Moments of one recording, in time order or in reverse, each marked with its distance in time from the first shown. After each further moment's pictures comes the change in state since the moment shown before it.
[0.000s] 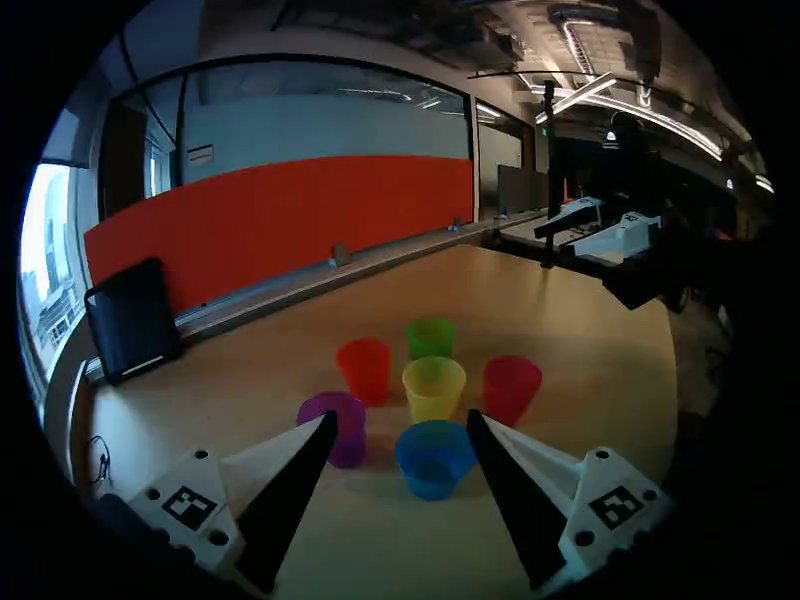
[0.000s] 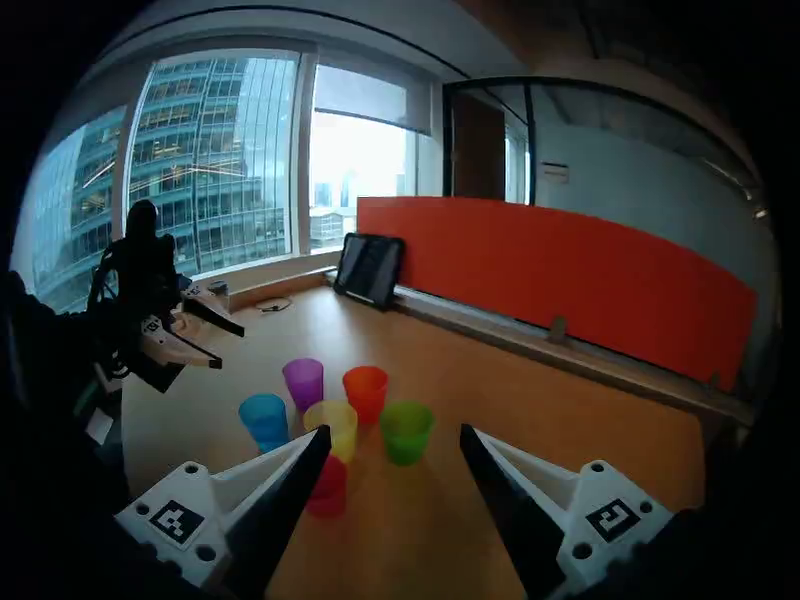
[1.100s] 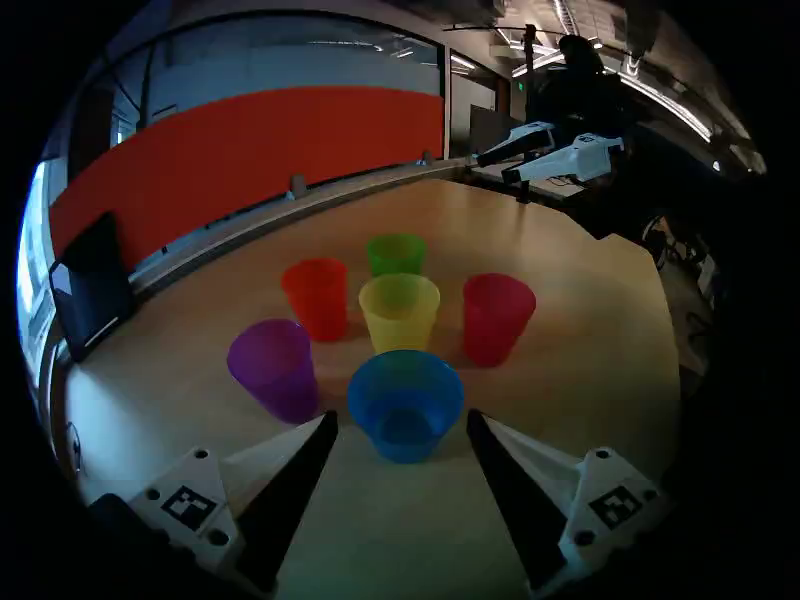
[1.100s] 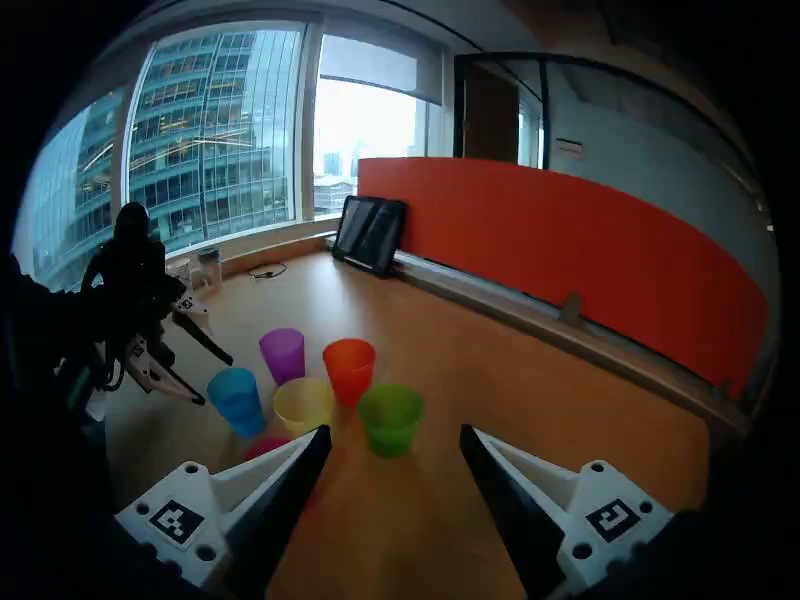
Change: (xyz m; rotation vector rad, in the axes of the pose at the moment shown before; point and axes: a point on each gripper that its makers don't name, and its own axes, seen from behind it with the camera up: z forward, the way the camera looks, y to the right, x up) left arm -0.079 0.030 0.043 -0.112 -0.190 0.021; right arm -0.026 0.027 0.052 0.026 -0.110 -0.028
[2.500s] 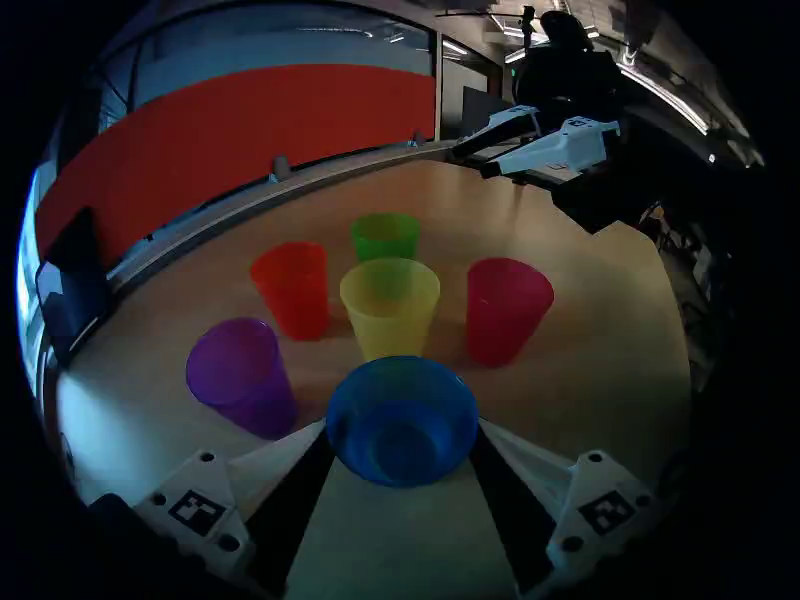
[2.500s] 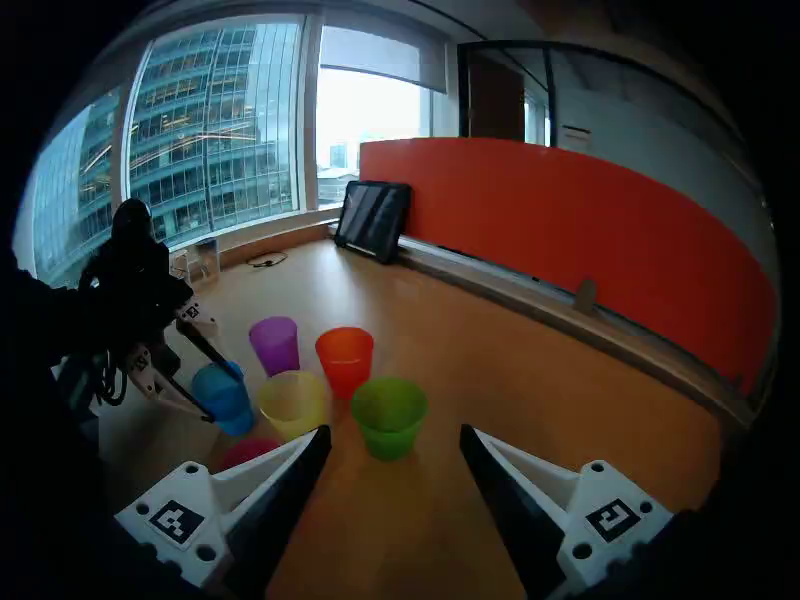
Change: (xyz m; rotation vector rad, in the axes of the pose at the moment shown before) left arm -0.004 0.005 0.044 -0.034 -0.048 0.013; right arm -0.013 0.004 0.037 0.030 -0.032 0.010
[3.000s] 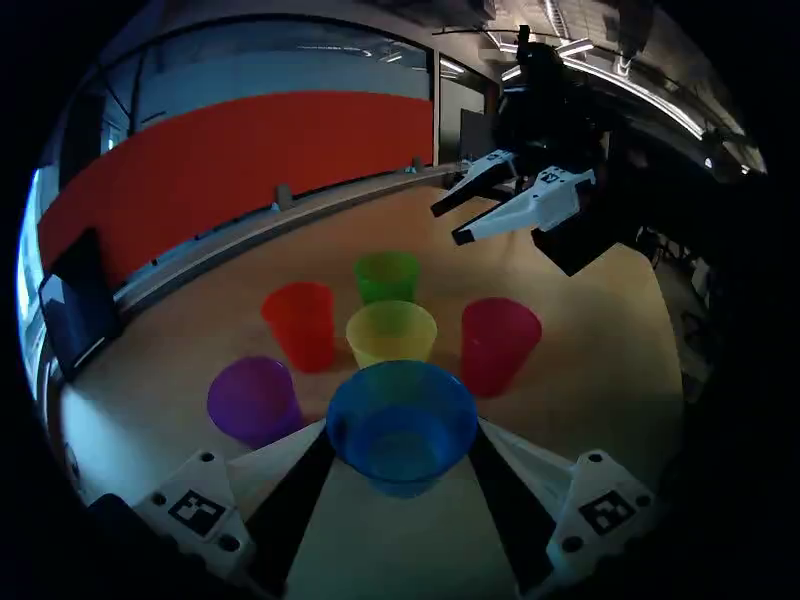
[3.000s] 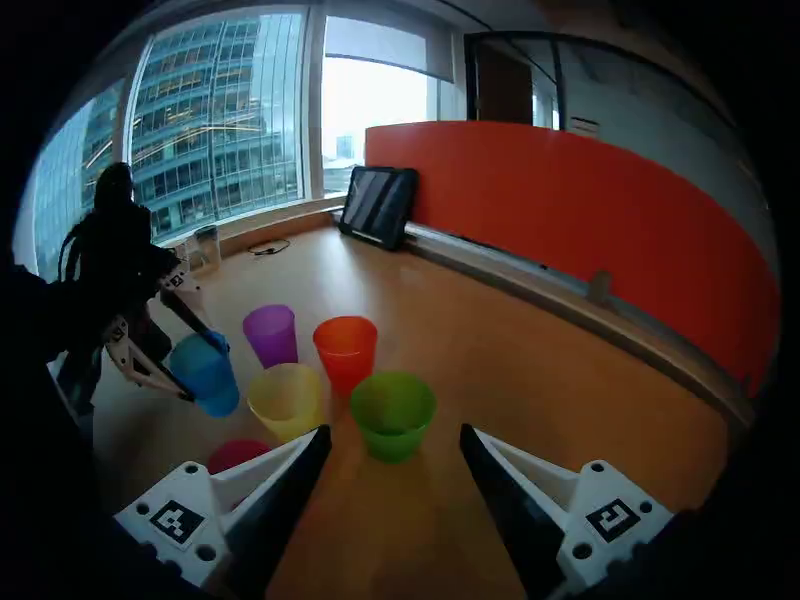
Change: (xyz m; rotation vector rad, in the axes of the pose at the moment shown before) left arm 0.030 -0.001 -0.021 0.005 0.078 0.008; right arm -0.011 -0.003 0.030 0.023 -0.039 -0.007
